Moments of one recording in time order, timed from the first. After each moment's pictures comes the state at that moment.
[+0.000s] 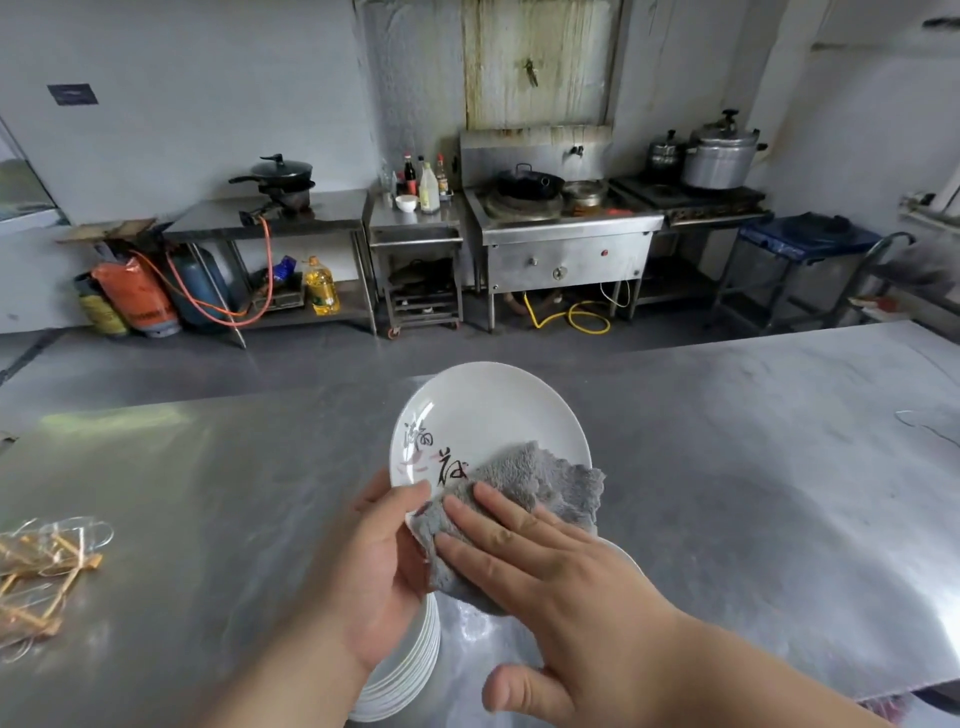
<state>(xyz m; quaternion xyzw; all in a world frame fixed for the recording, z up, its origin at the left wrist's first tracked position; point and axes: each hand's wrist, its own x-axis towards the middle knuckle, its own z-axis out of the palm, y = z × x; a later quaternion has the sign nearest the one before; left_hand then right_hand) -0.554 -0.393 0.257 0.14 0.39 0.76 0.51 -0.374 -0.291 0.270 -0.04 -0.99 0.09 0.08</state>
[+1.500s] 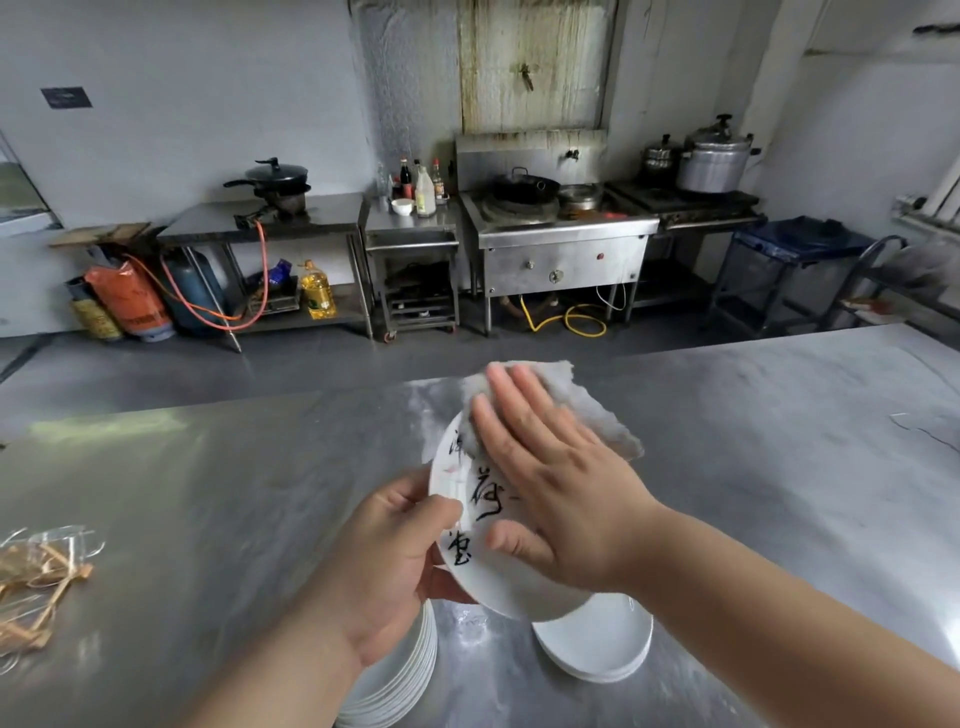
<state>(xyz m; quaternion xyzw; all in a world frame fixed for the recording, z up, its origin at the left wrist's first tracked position) -0.554 -0.386 0.271 0.26 0.53 0.65 0.49 -0.410 -0.233 0.288 -0.09 -0.98 0.00 0.15</state>
